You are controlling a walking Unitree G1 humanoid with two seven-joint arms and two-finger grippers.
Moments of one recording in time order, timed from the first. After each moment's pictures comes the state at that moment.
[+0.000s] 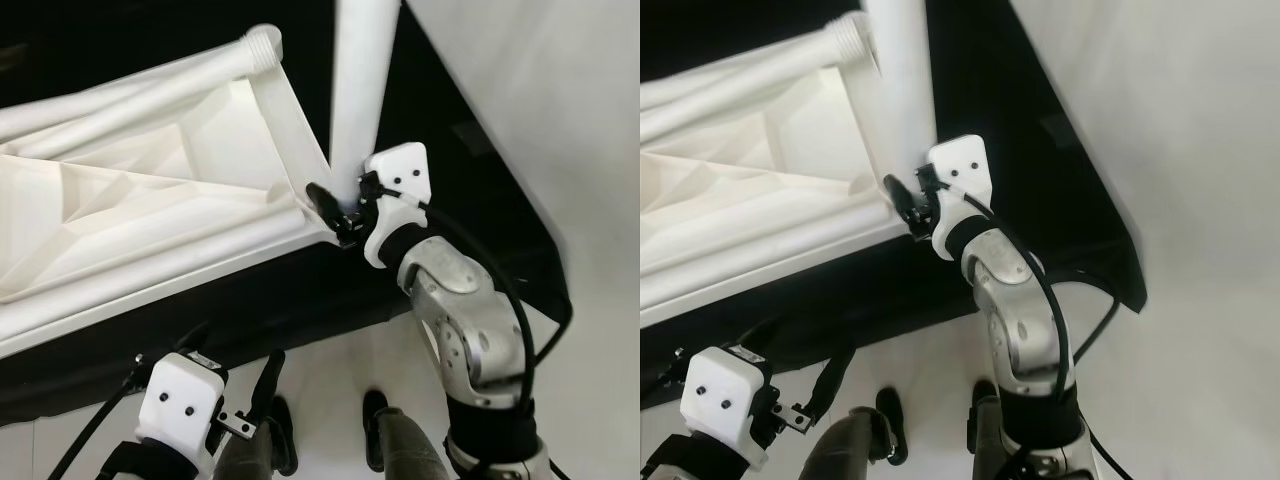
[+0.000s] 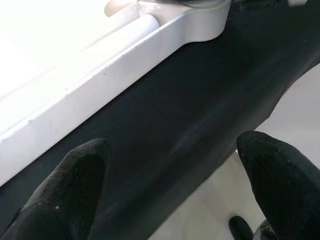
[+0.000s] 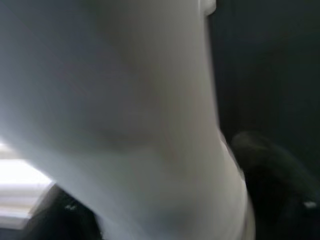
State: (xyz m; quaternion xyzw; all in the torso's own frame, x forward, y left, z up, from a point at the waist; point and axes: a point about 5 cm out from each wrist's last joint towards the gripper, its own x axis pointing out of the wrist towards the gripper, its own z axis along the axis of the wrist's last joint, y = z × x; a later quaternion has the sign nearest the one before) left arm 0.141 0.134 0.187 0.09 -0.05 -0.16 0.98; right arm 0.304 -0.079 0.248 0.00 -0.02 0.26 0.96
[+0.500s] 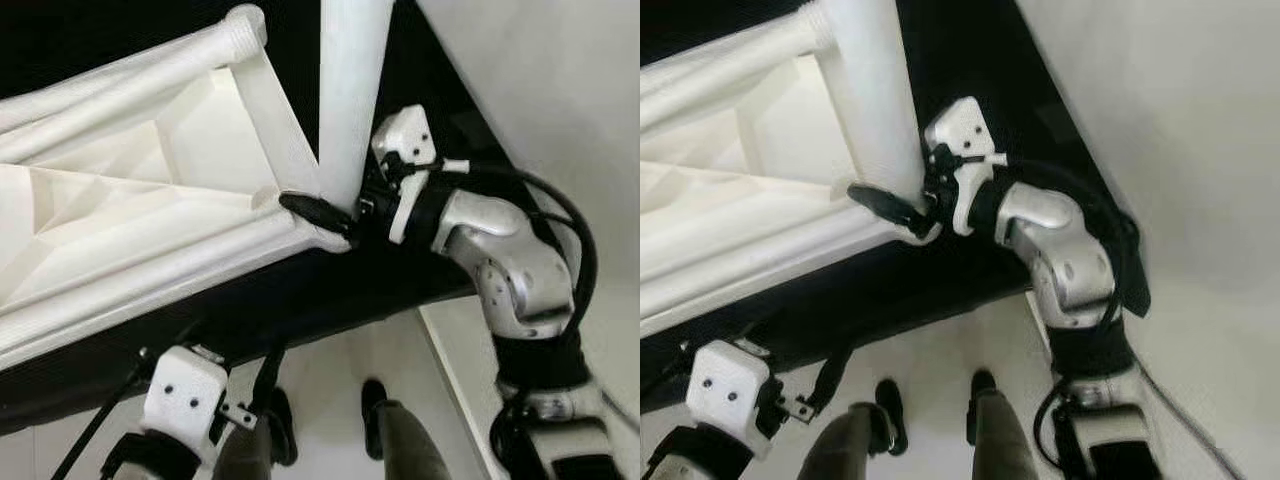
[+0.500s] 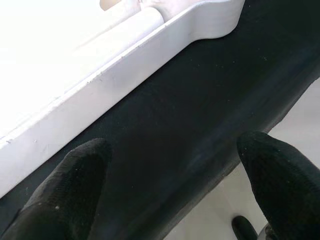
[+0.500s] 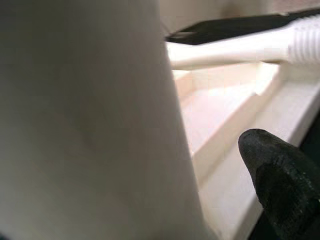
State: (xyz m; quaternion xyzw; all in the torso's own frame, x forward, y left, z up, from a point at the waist) left arm 0.148 0.134 0.185 0.09 -0.06 -0.16 0.98; right arm 0.319 -0.094 0.301 -0.11 -0.11 0.54 0.83
